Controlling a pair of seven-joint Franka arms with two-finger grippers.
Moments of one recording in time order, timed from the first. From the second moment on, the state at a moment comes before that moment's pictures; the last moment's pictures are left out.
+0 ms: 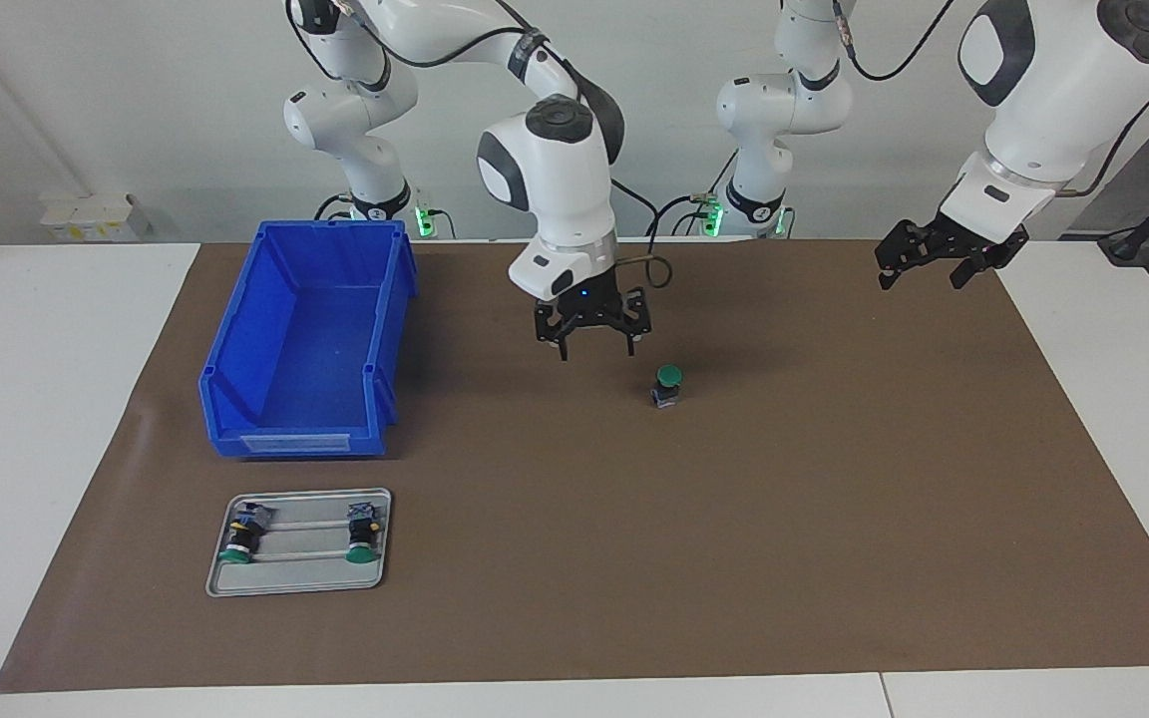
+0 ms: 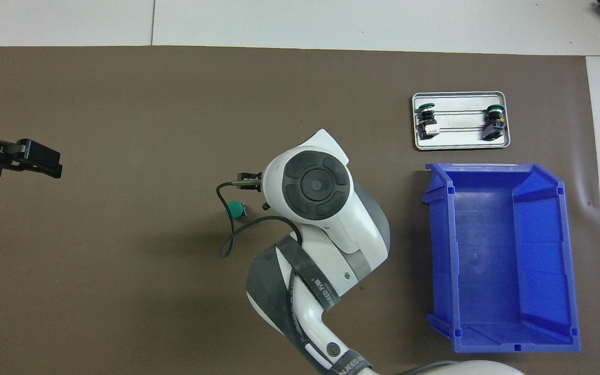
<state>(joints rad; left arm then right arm) -0.05 0.05 -0.02 -1.53 0.00 1.50 0.01 0.72 0.36 -0.06 -1.61 0.05 2.21 0.69</state>
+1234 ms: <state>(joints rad) -0.05 0.02 0.00 -1.62 0.01 1.61 0.00 0.85 0.62 -0.07 -1.56 -0.04 2.43 0.58</state>
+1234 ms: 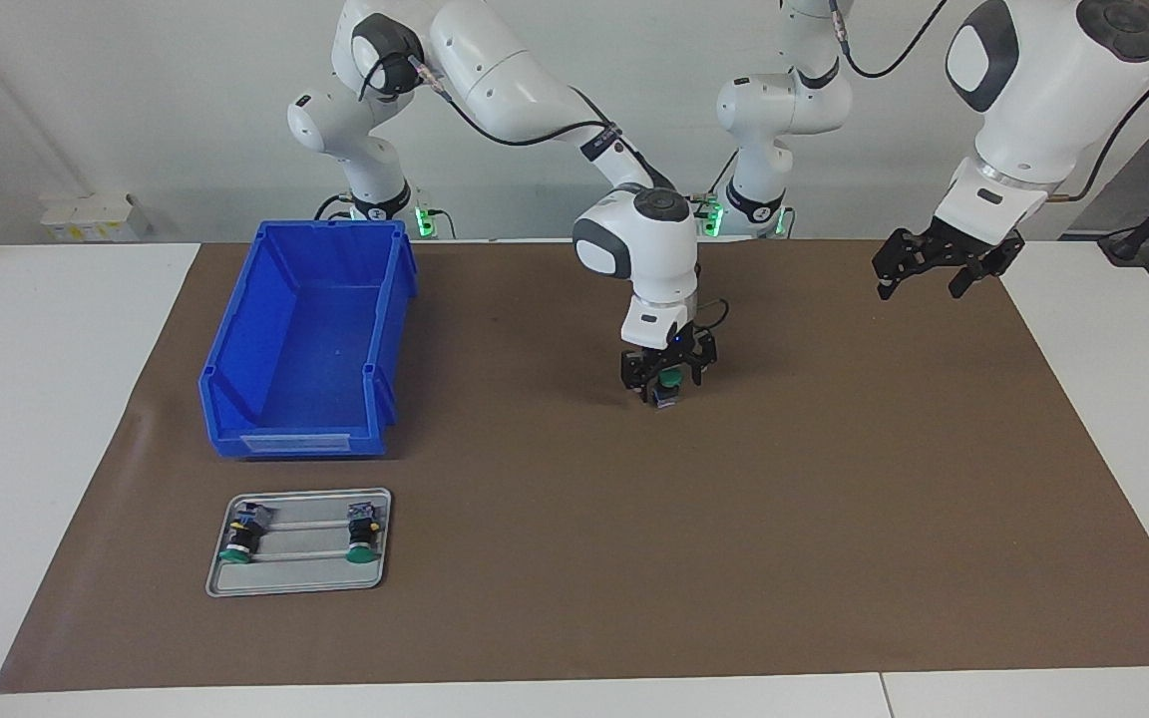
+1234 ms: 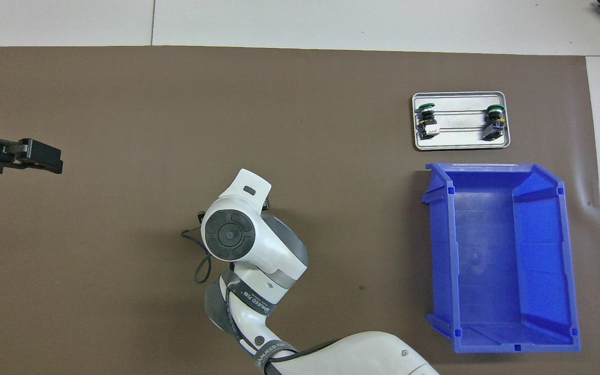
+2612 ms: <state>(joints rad) -0.04 0.02 0.00 -1.62 0.01 1.61 0.00 0.78 0.51 -0.10 -1.51 -0.04 2.27 0.59</state>
